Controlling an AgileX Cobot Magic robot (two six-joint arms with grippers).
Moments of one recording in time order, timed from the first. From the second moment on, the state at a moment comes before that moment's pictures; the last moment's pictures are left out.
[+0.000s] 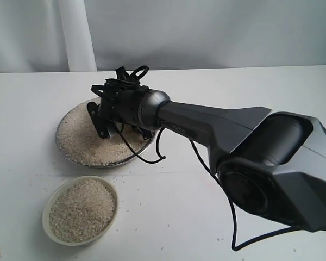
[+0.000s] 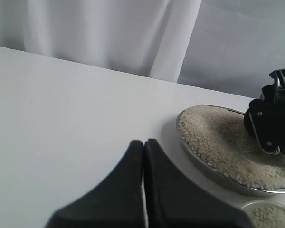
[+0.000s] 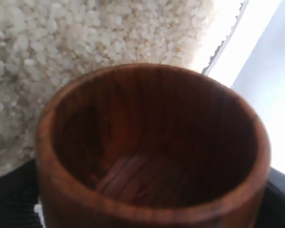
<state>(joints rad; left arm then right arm) 0.03 0.00 0.00 0.06 0.29 -0.27 0.80 2.58 -2.17 -0.90 0.84 -0.64</state>
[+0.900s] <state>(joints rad) 0.03 0.00 0.00 0.06 0.29 -0.27 0.87 2.64 -2.18 -0.98 0.72 -0.64</state>
